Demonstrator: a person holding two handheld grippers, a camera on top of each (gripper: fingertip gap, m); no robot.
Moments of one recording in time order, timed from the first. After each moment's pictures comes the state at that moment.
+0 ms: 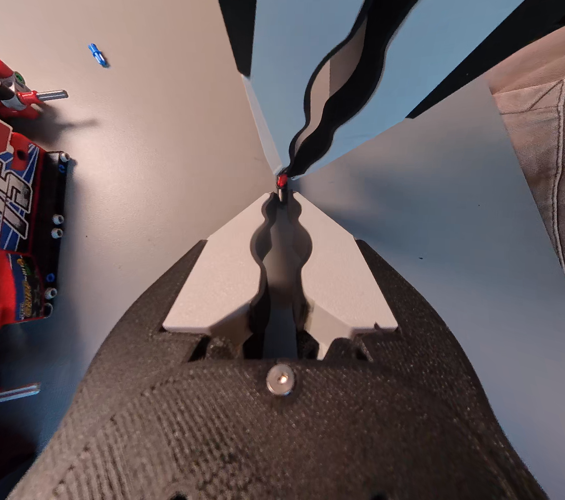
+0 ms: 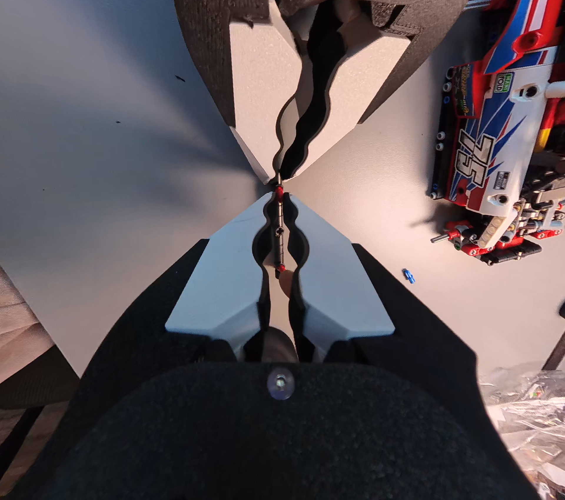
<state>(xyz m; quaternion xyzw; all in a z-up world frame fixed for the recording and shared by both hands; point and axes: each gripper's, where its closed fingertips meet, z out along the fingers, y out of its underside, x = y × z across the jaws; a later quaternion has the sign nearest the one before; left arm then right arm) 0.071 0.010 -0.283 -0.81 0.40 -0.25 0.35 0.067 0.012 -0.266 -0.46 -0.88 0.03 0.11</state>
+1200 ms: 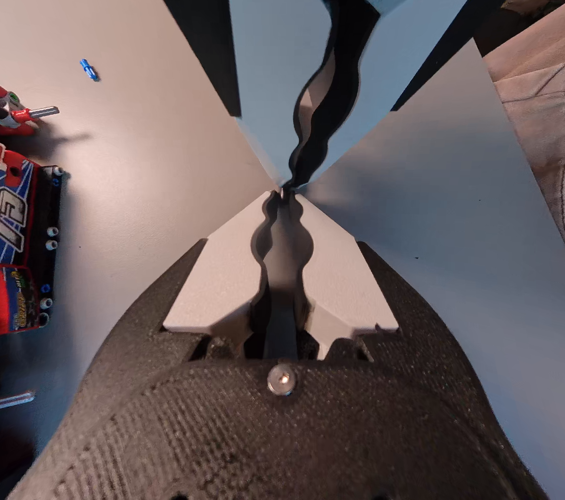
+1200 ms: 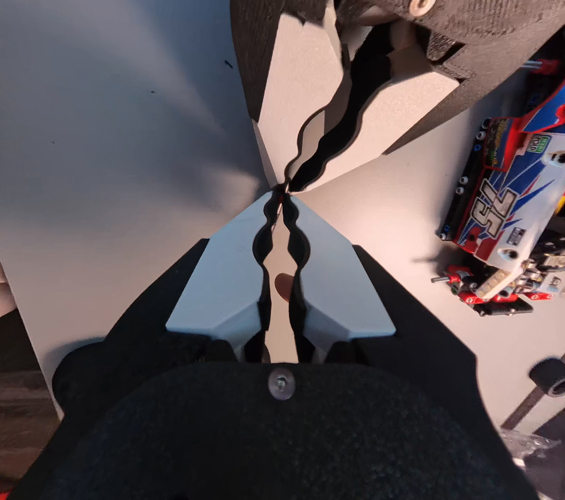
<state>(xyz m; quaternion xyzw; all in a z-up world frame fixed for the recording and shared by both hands) 0.078 0.005 -0.284 -0.80 0.42 -0.23 0.36 0.074 0.000 -0.275 -0.36 -0.93 0.05 0.09</state>
